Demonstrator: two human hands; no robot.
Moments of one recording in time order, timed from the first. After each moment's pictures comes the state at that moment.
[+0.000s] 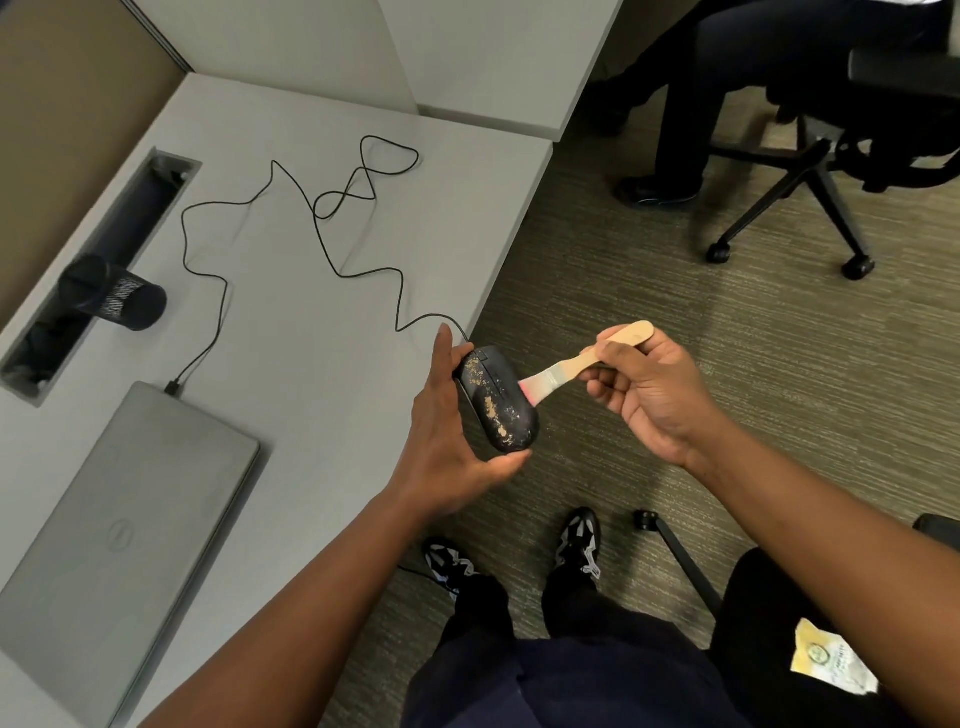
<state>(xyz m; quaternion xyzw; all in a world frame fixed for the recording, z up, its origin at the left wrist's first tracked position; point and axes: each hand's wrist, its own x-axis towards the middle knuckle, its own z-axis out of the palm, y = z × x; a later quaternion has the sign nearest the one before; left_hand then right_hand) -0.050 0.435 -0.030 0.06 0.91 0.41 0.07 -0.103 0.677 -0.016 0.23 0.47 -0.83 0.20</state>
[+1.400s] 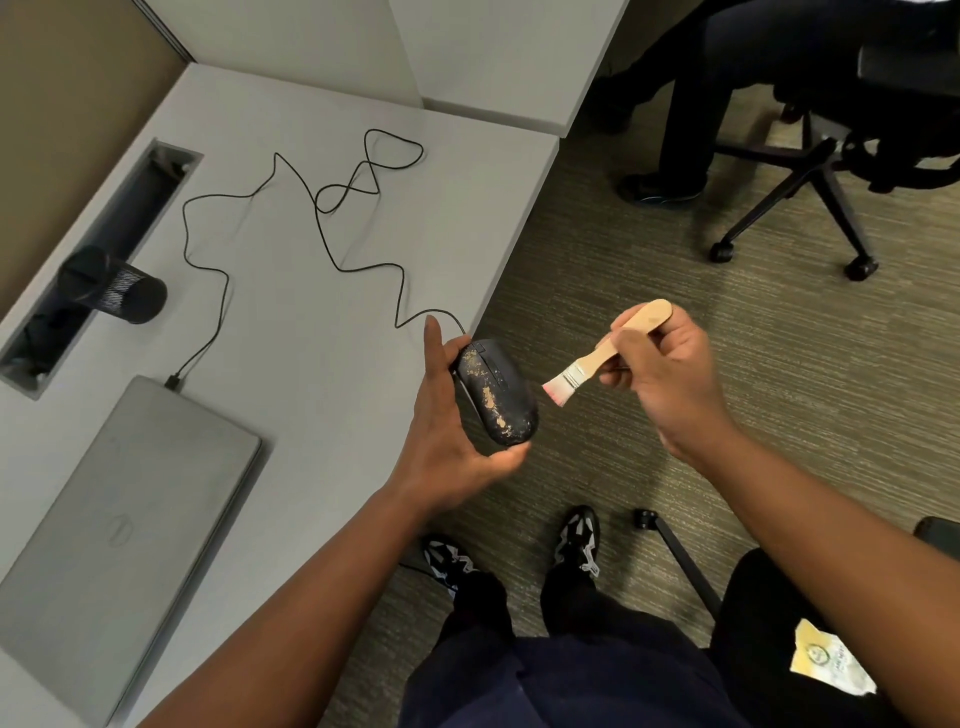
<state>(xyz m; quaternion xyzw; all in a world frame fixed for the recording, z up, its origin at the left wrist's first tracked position) -0.054 0.432 -0.033 0.06 0.89 0.44 0.06 -0.105 0.674 -0.013 0.12 0.65 -0.74 0.08</state>
